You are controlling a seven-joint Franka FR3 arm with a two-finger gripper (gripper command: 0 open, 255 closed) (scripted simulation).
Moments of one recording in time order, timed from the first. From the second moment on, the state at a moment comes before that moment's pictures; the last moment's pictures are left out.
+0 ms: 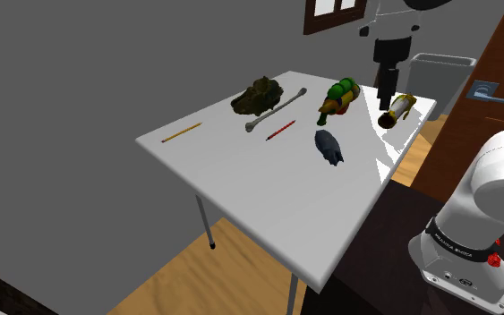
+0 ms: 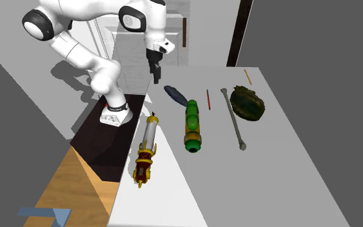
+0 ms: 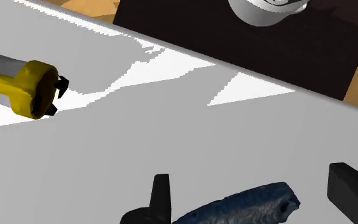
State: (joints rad) arm 0.03 -0.75 -0.15 -2.45 -0.11 1.56 -0.50
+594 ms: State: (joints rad) arm 0.12 -0.55 -0.43 -2.31 -0.22 1.70 -1.07
